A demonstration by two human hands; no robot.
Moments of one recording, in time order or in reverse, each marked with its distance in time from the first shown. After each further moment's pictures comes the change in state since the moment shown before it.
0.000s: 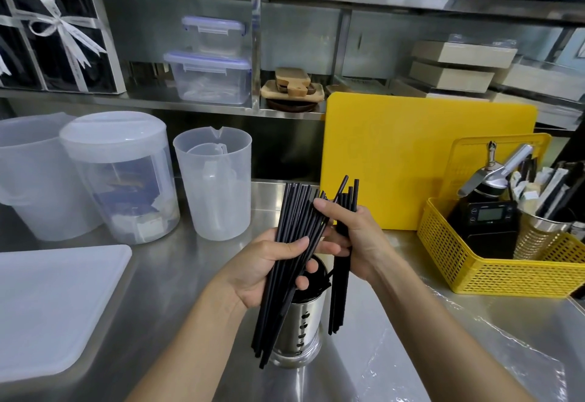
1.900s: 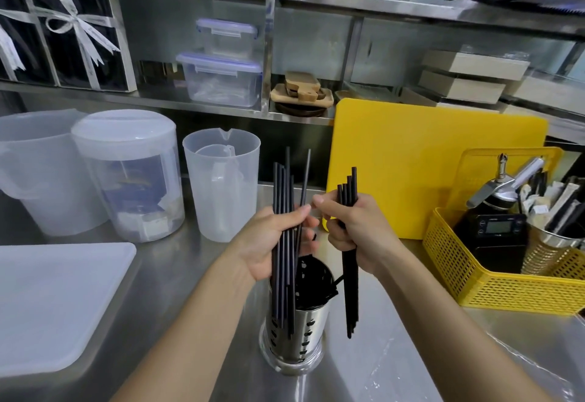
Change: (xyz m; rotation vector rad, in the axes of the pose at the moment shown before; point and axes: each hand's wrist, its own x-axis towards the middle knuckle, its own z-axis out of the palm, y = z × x) left_hand 0.012 0.030 0.008 0.031 0.274 0.155; right_hand 0.006 -0.021 0.015 -0.181 -0.020 -0.065
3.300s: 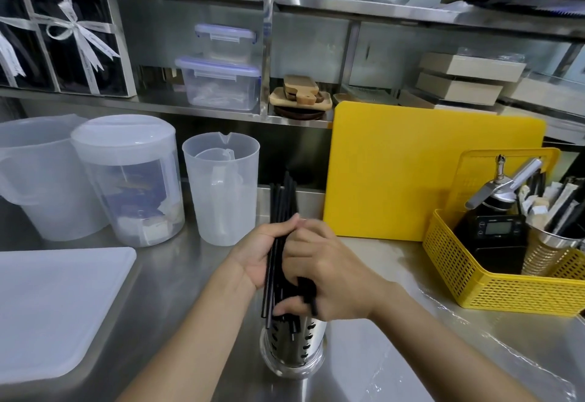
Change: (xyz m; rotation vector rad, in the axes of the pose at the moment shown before) left_hand 0.011 -0.013 -0.020 -0.133 0.009 -0.273; right_hand -0.016 0.032 0.013 -1.204 -0.367 -0.971
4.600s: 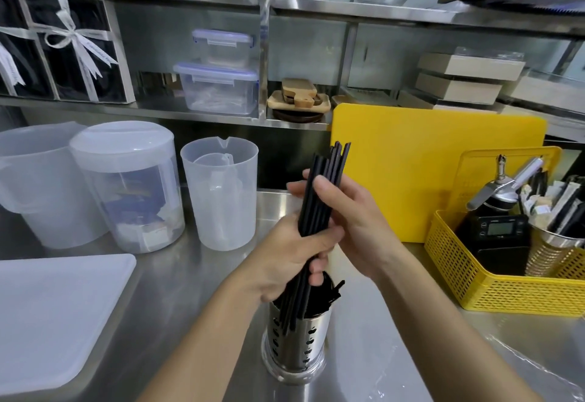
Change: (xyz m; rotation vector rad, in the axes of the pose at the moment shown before) left_hand -0.025 -0.004 0.044 0.445 -0.147 0.370; right_hand 0.029 -0.004 -0.053 1.239 0.452 0.801
